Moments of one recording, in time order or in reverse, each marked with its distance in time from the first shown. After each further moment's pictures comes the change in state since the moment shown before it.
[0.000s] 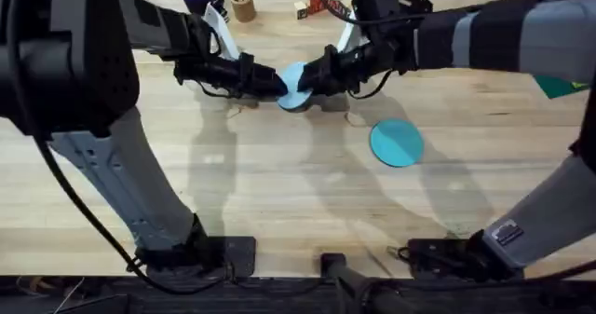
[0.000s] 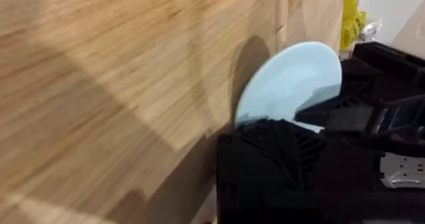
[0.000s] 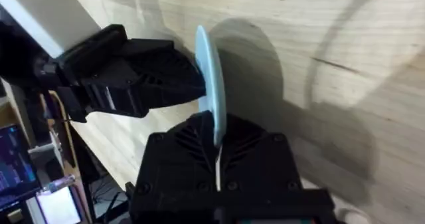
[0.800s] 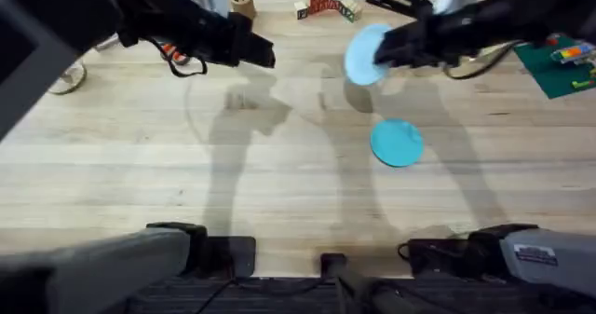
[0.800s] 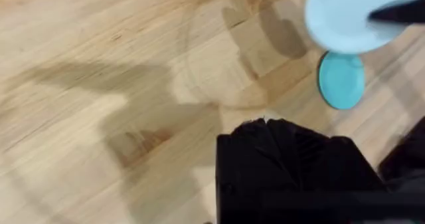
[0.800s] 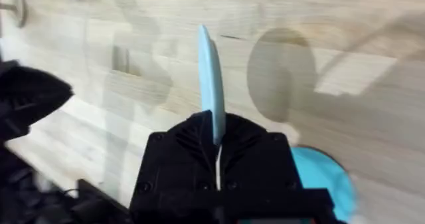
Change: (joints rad) left arm -0.146 -0.669 -0.002 -0.232 -0.504 0.001; right arm -0.262 -0.460 0.000 -0.485 0.157 -0.339
